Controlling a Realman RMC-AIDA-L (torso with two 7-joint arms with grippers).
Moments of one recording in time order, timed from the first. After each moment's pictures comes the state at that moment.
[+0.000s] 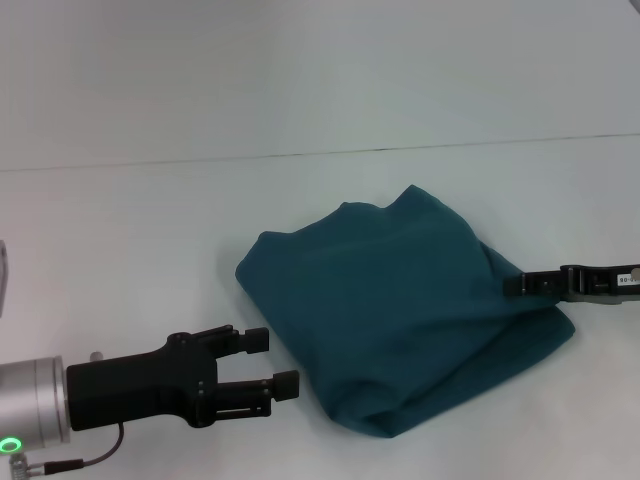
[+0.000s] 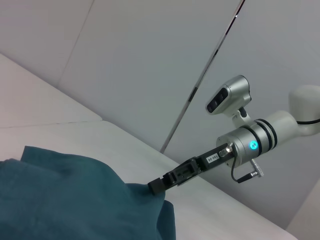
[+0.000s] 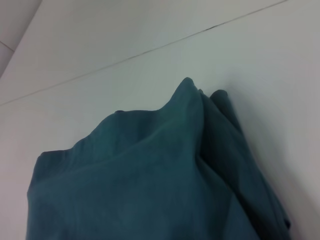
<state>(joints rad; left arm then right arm) -0.48 -2.13 0.77 0.62 1.91 1.63 -1.50 0.58 1.91 -0.73 -0.54 -2.18 -1.25 2.20</state>
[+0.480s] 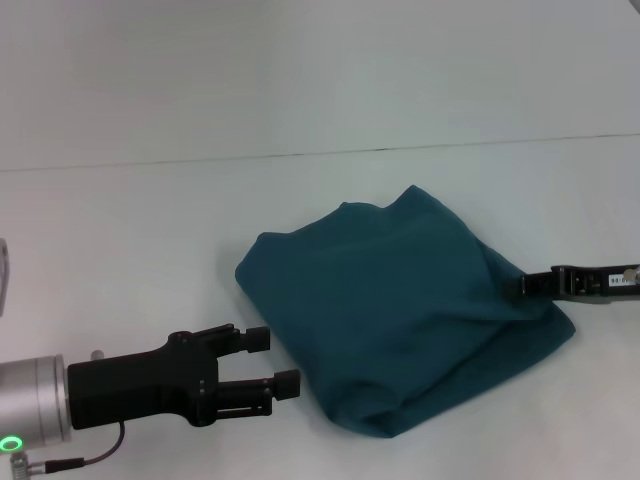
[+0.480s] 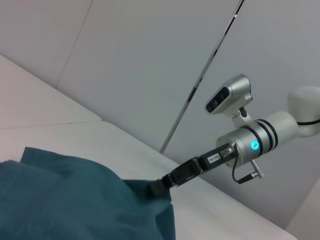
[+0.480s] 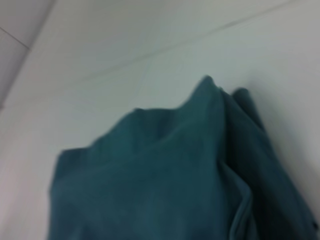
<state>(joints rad) -0.48 -2.13 0.77 0.62 1.91 1.63 -1.50 0.58 1.91 -0.73 -0.54 -2.16 -1.28 2.18</state>
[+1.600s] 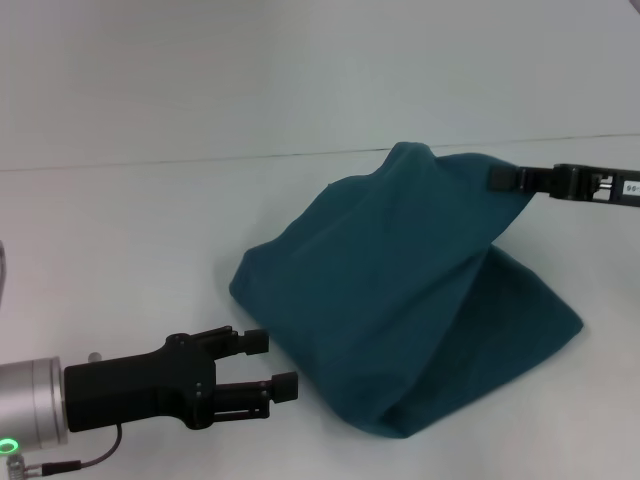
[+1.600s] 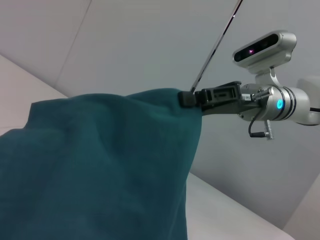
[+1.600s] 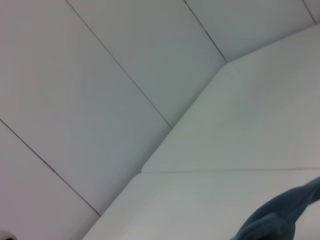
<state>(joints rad) -0.48 -2.13 0.77 0.62 1.91 1.64 -1.50 0.58 1.94 -0.62 -0.71 -1.90 -1.56 2.01</state>
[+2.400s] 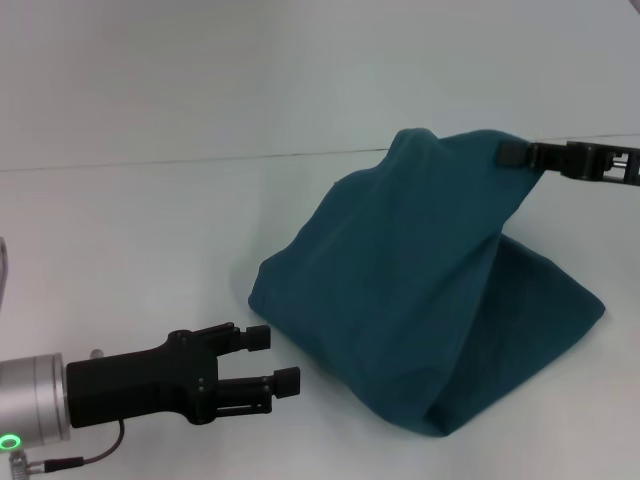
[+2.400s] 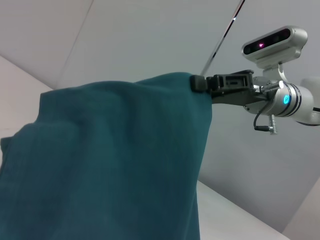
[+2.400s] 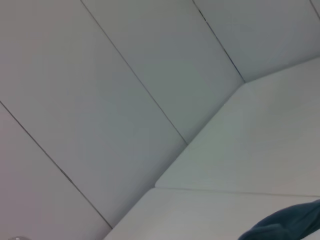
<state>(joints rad) -0.48 -2.13 0.77 0.62 1.91 1.64 -1.51 0.59 1.94 -0.57 -0.73 -1.88 -1.61 1.97</state>
